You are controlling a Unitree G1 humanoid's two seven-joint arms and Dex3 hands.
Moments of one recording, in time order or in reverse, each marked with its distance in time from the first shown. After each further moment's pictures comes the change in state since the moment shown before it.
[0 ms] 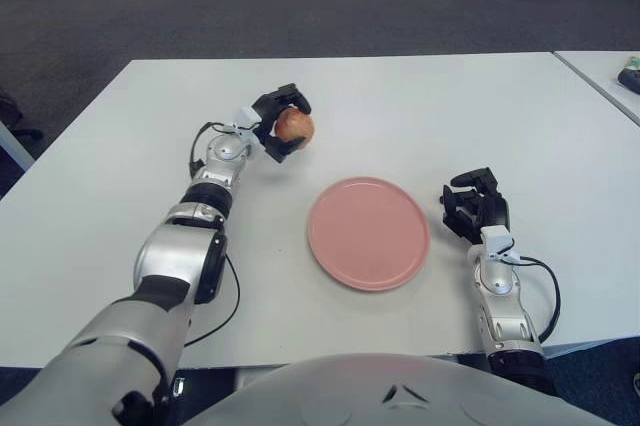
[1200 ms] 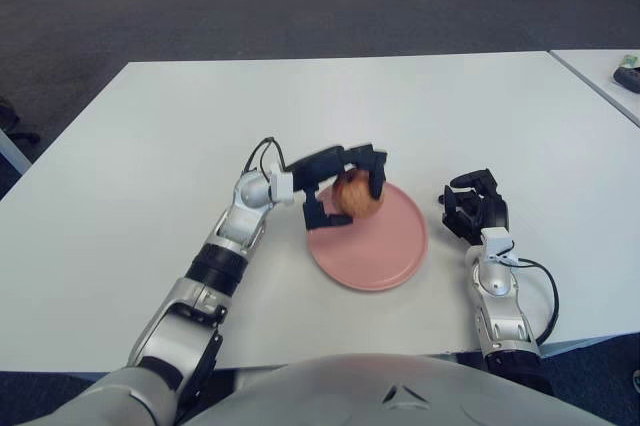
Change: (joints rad) left arm 0.397 0.034 -0.327 -0.758 0.019 -0.112 -0.351; right arm 0.004 0.014 -0.009 0.020 0.025 -0.034 0.000
